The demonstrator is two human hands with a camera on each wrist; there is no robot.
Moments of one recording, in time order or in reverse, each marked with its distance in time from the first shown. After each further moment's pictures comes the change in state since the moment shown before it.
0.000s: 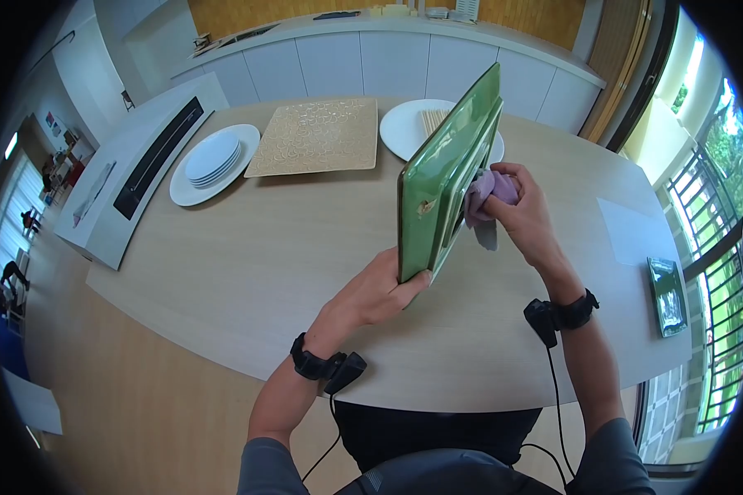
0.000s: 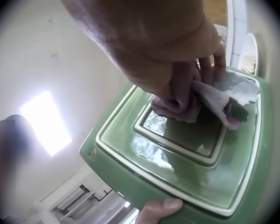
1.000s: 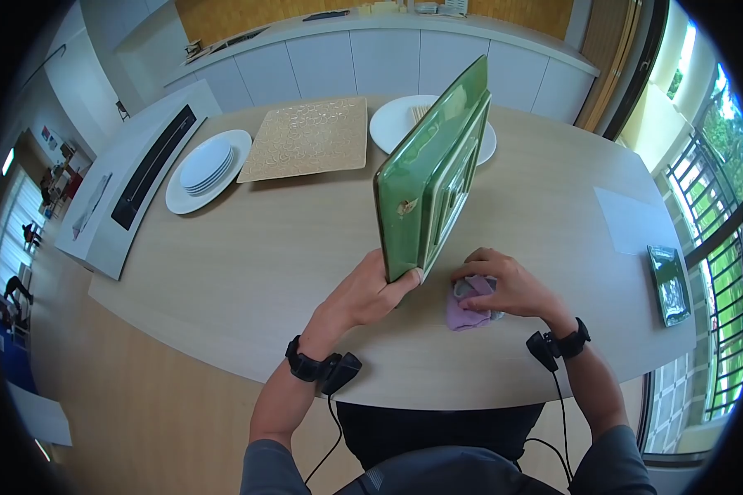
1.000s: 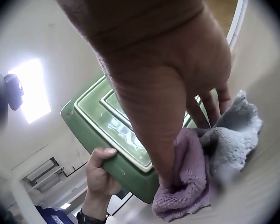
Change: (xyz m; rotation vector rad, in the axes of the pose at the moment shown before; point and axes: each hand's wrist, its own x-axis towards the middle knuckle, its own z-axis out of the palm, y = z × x) left_hand 0.001 -0.002 0.006 -0.018 0.081 0.086; right_hand -0.071 0.030 -0.025 -0.467 -0.680 -0.084
